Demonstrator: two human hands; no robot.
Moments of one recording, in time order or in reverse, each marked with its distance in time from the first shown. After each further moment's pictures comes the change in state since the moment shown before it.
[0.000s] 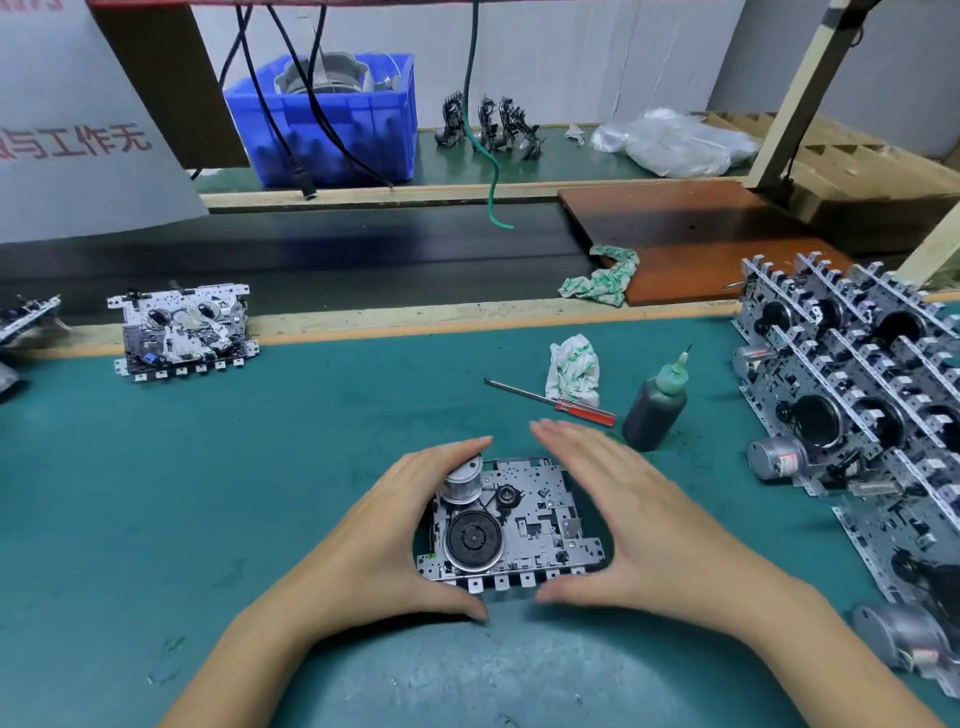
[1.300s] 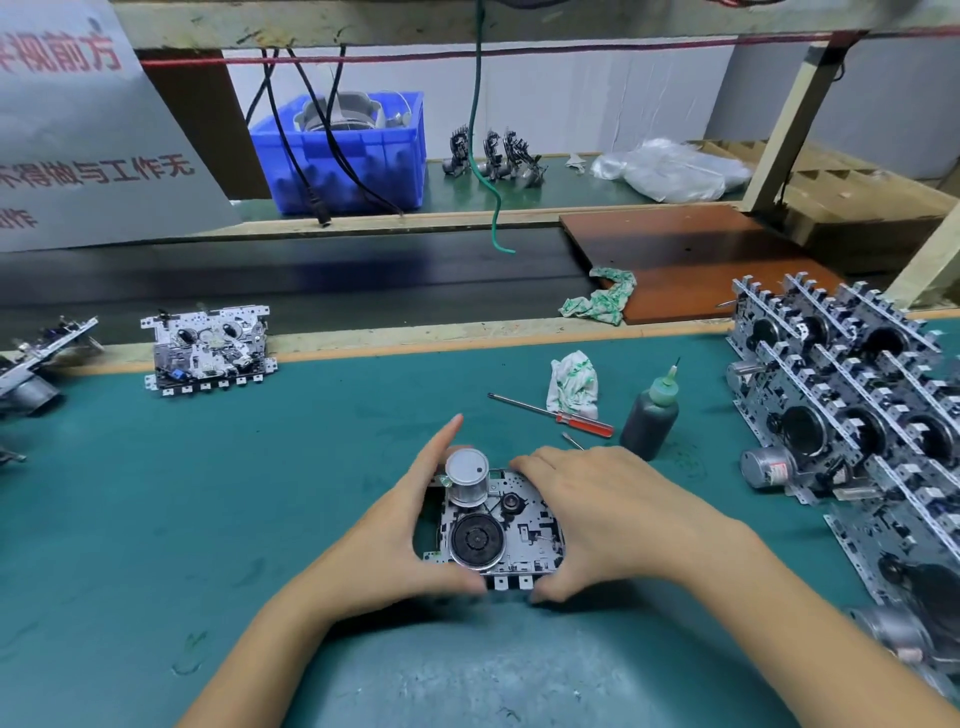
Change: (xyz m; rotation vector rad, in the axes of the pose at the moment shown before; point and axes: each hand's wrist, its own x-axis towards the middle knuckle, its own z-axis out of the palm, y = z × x) left_hand -0.001 -0.010 0.006 -0.304 0.008 -0.096; right_hand 0.032 -0.019 -0.011 -0.438 -0.081 -0.054
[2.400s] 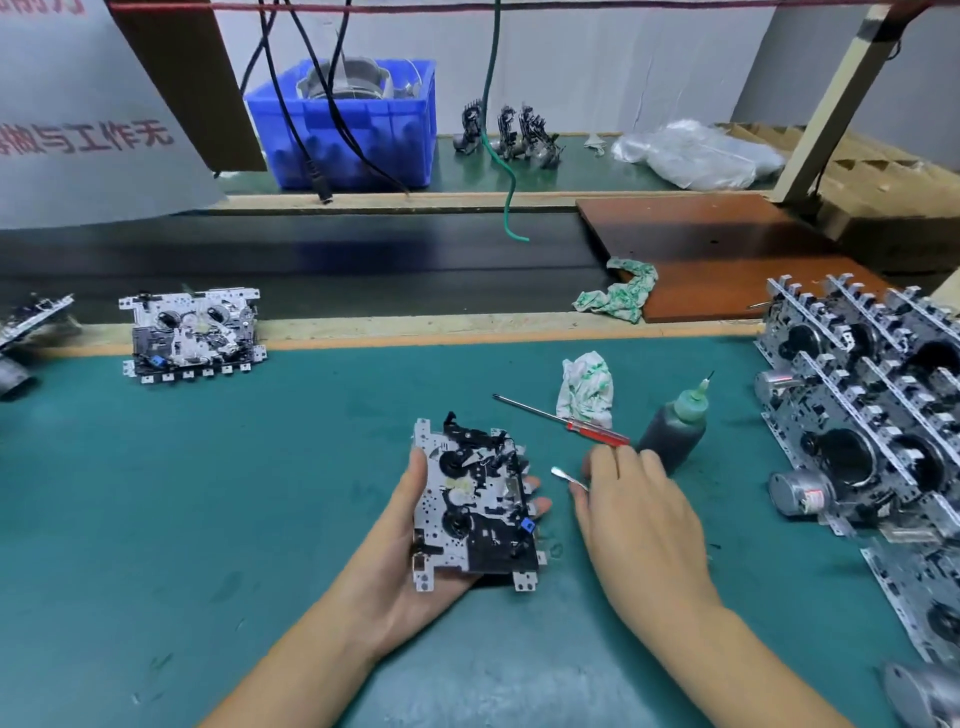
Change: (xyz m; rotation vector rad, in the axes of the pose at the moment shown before) left_hand 0.025 0.013 0.028 -1.396 0.019 -0.242; right_hand 0.003 -0.004 0.040 0.016 0.380 0.570
